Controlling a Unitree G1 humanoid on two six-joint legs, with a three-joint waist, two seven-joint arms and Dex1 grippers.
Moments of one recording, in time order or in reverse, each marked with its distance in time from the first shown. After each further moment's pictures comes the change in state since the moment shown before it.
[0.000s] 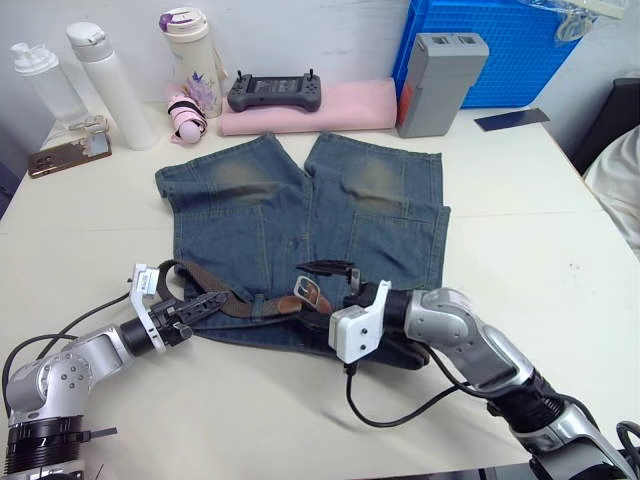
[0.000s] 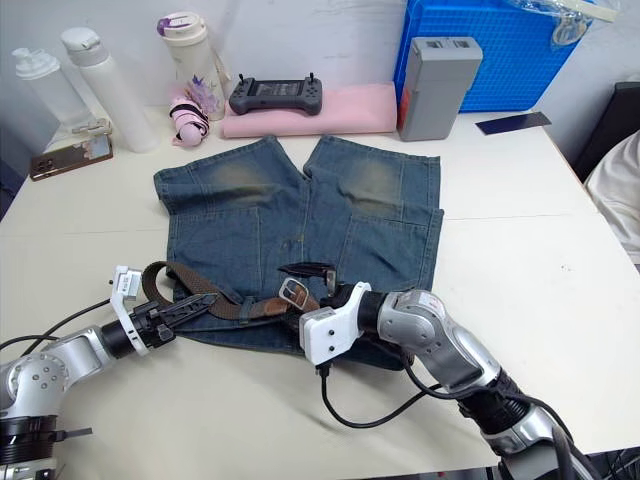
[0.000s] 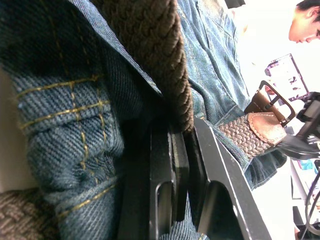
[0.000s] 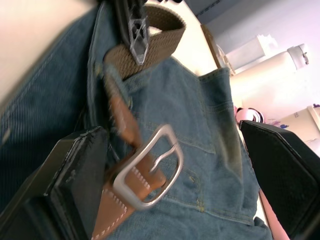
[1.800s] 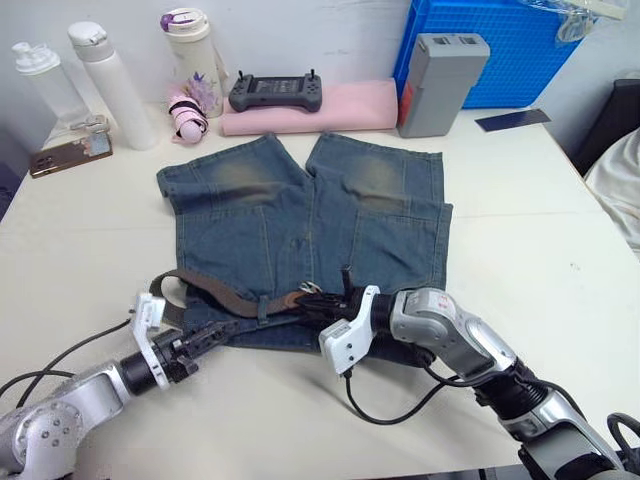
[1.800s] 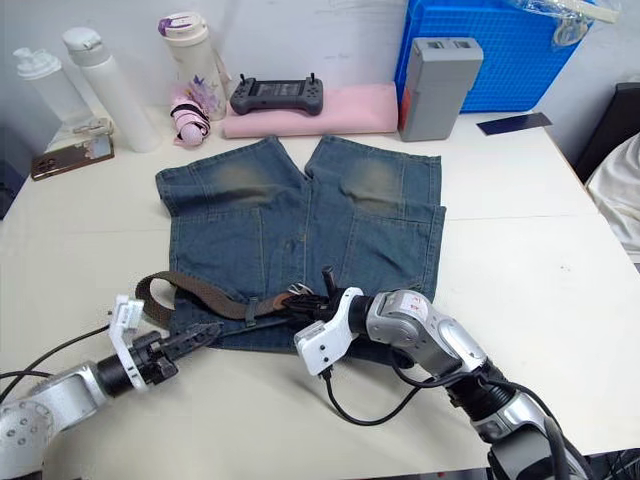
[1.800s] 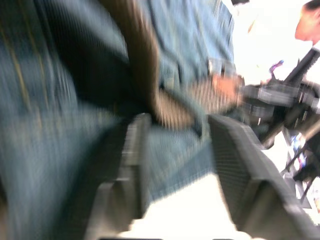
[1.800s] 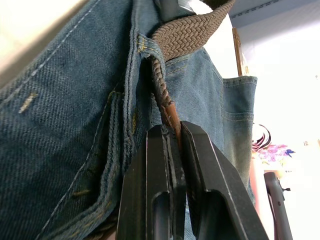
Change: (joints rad) left arm 0.265 -0.084 0.078 -0.367 -0.102 0.078 0.194; right arm -0.037 0.038 0.031 0.123 -0.204 -0.122 -0.006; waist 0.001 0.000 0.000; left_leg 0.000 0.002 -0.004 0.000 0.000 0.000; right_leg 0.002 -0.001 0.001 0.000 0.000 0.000
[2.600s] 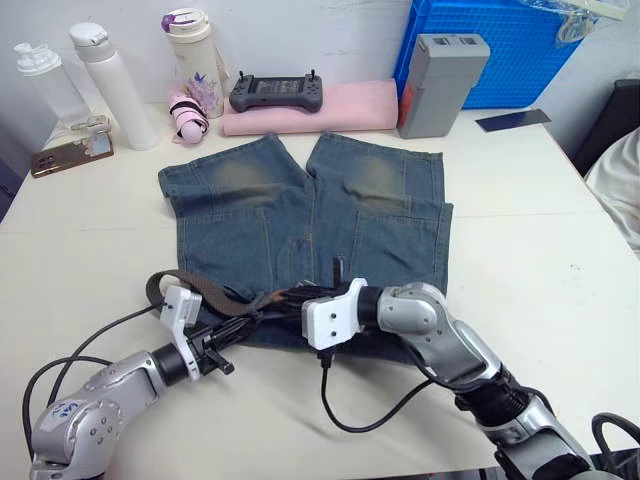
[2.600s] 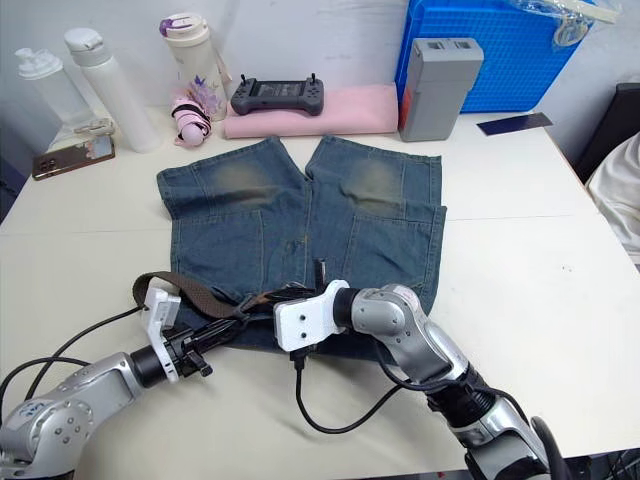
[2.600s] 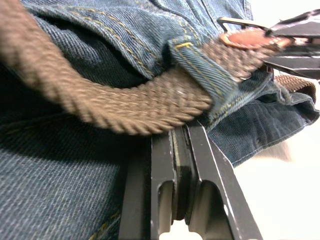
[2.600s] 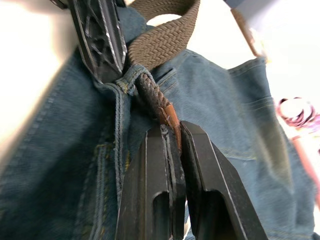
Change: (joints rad) left arm -0.040 -0.033 -0.177 -0.066 0.189 -0.171 0.051; right arm 0.000 0.111 -0.014 -0.193 0.251 0.494 0.229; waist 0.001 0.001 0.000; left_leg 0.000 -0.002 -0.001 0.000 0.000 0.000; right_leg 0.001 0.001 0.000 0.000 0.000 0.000
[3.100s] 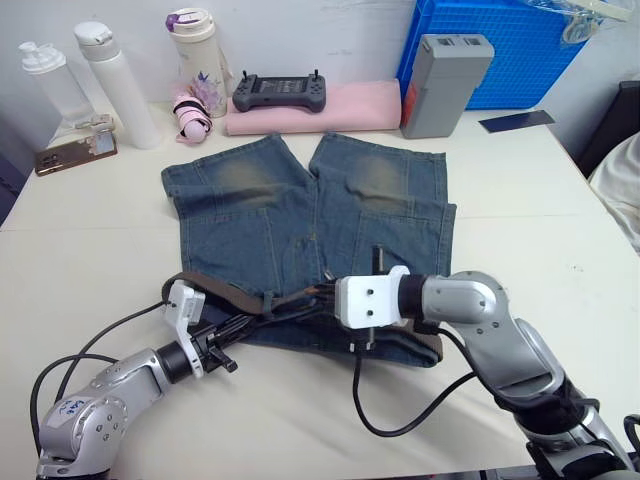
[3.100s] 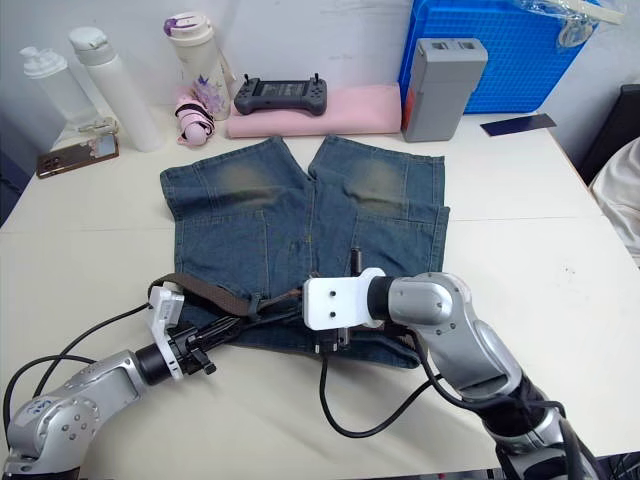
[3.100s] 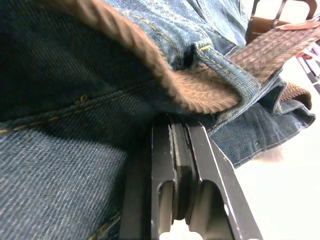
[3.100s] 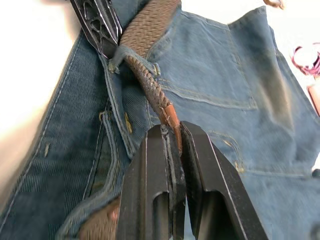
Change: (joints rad) left arm -0.009 -0.004 -0.022 0.020 0.000 -0.033 -0.007; right arm -0.013 -0.168 -0.132 -0.328 0.131 0.447 0.138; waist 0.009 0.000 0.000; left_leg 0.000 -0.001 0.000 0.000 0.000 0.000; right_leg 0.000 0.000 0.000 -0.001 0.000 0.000
